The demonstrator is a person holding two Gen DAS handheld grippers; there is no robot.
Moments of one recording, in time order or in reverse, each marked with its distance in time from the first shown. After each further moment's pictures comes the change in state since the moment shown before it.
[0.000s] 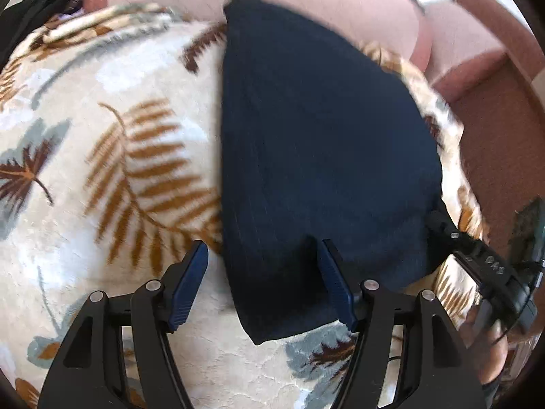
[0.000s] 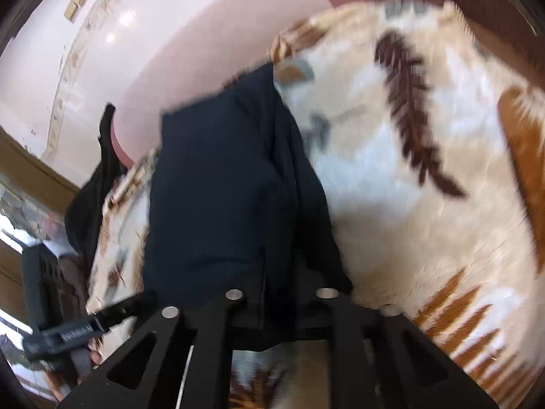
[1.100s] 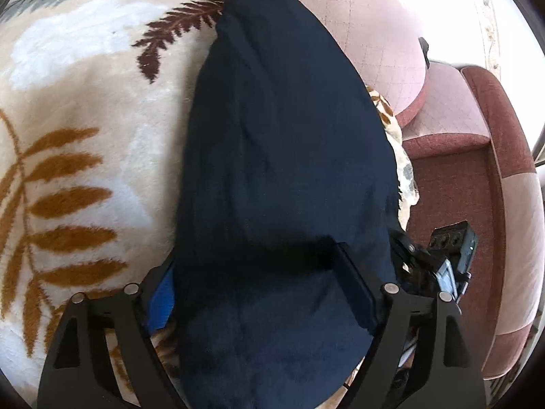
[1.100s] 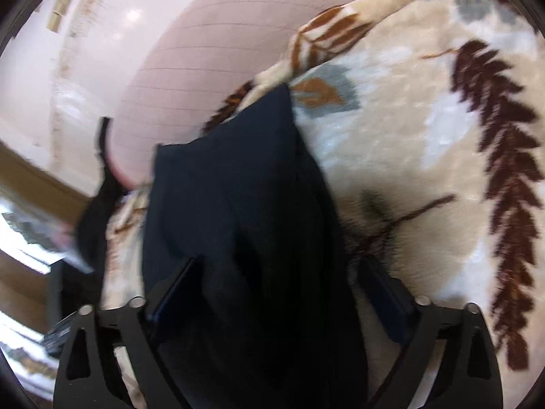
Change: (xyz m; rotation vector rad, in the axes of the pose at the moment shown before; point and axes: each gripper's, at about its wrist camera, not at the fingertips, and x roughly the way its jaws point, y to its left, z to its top) left arm 0.071 0.029 0.078 -0.220 0.126 -0.366; right arm 0.087 -0.001 0.086 0.012 0.103 0.145
